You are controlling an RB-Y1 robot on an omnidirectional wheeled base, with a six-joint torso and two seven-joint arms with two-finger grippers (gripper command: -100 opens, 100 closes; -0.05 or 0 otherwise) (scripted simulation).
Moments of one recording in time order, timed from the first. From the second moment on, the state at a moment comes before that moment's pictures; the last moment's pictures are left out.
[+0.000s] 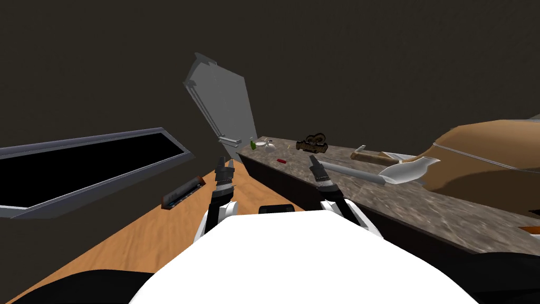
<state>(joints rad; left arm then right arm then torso) 0.53 0.05 0.01 -2.26 -0.01 -0.41 0.02 0.54 -0.27 0.01 -2.13 0.08 -0.47 0.09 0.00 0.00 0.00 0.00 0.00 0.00</state>
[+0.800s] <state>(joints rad) 0.53 0.05 0.01 -2.26 -0.01 -0.41 0.02 0.56 -0.48 0.00 -2.01 0.07 -0.49 0.07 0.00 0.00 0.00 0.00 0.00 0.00</state>
